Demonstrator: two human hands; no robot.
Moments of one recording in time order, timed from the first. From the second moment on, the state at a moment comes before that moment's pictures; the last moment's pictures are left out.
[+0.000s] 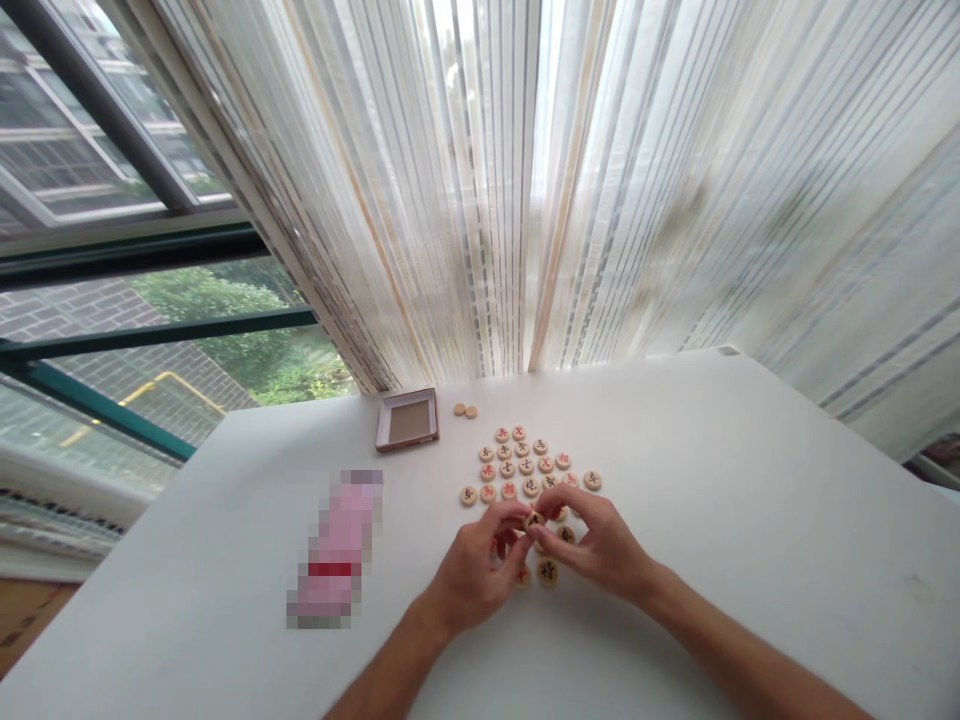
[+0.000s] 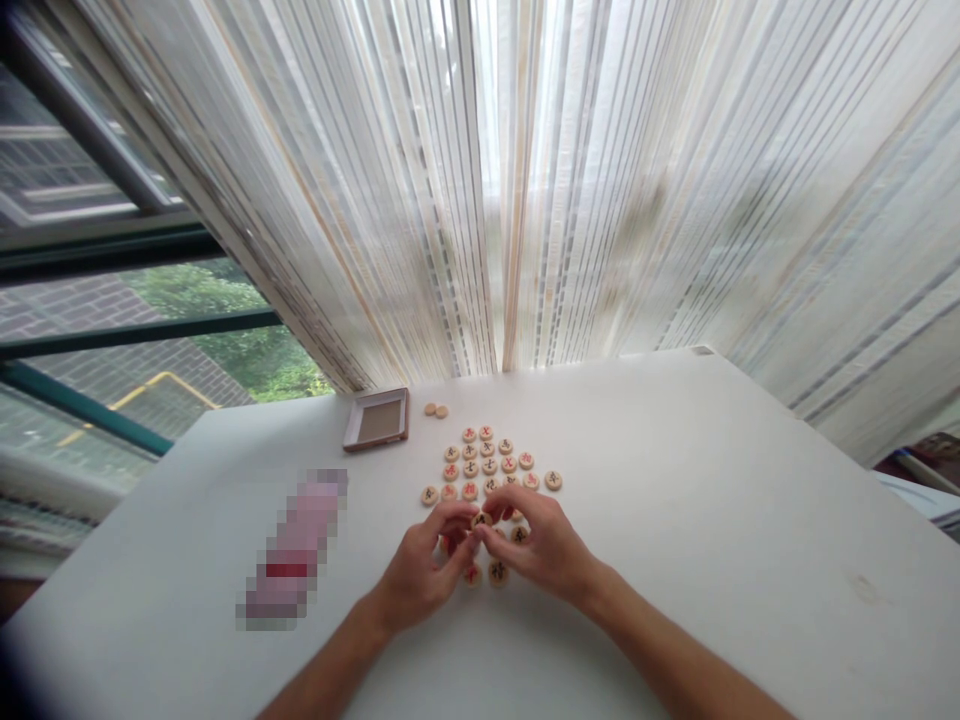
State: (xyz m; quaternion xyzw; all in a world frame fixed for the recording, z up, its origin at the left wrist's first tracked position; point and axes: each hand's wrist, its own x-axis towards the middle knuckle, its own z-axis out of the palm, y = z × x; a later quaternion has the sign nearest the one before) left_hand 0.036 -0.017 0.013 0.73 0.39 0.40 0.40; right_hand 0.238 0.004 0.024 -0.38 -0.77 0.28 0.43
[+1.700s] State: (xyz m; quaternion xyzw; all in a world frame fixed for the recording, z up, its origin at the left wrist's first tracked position) left_hand 0.035 -0.014 0.016 0.63 0.40 0.43 0.51; right_hand 0.235 0.002 0.022 -0.33 -0.78 0.29 0.44
